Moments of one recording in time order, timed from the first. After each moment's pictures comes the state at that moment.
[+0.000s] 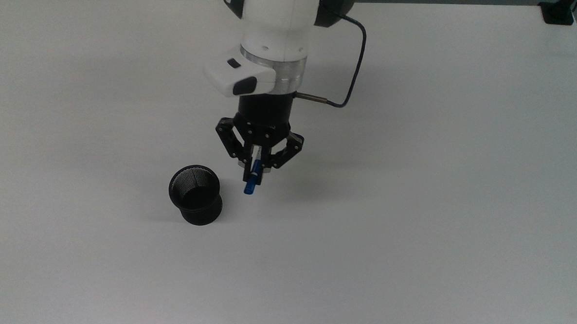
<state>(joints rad) 0.06 0.40 0.07 -1.53 -0.30 2.40 0.46</state>
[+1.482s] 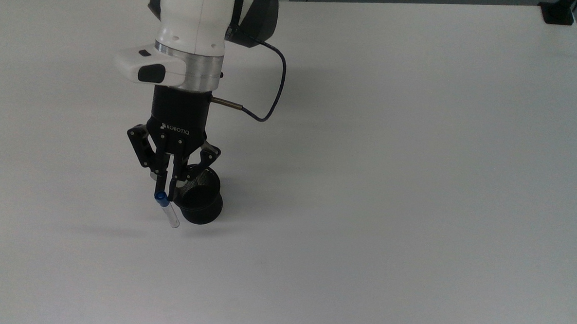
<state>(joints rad) -0.06 0.42 0.01 -1.58 -0.40 2.73 0.46</state>
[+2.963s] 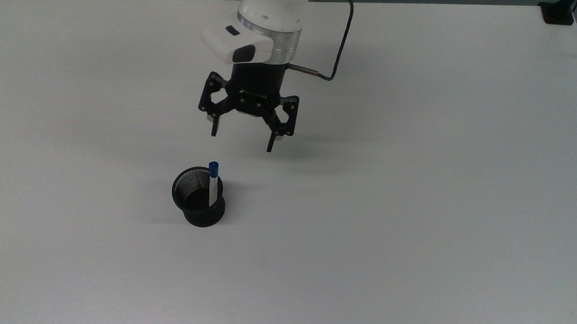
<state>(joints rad) 0.11 0.24 0.02 -1.74 -0.39 2.36 0.48</state>
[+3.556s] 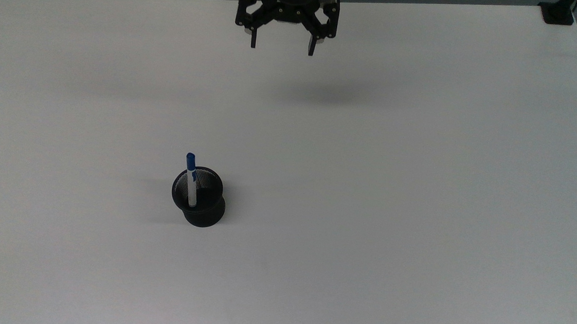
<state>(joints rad) 0.19 0.03 0.02 -1.70 -0.13 1.82 0.22</state>
